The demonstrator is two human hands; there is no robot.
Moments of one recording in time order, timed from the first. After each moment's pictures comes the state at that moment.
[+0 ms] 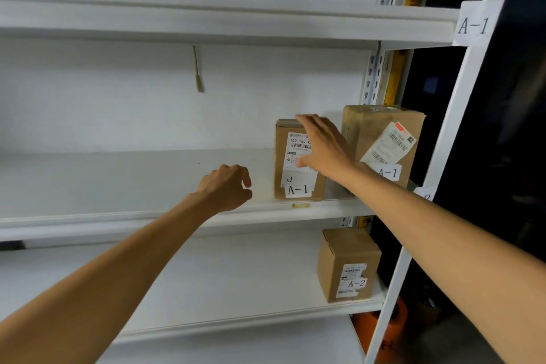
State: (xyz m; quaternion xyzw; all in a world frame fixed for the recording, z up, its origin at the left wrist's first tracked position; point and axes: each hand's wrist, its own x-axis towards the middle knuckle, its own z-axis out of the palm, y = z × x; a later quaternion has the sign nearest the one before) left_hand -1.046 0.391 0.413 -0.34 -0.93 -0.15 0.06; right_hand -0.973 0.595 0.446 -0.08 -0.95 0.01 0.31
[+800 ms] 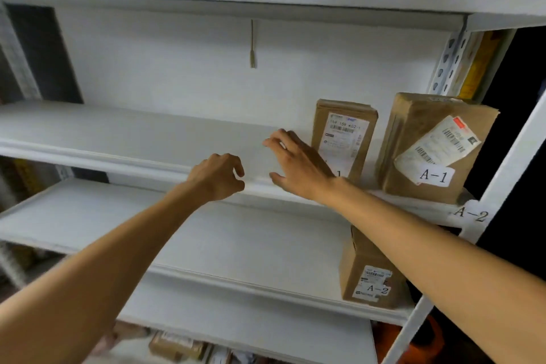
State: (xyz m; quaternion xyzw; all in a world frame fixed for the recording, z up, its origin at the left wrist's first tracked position) left_hand -1.017 0.350 0.388 -0.17 -0.97 -0.18 0.03; right_hand -0.980 0.536 0.394 0.21 -0.94 -0.01 0.26
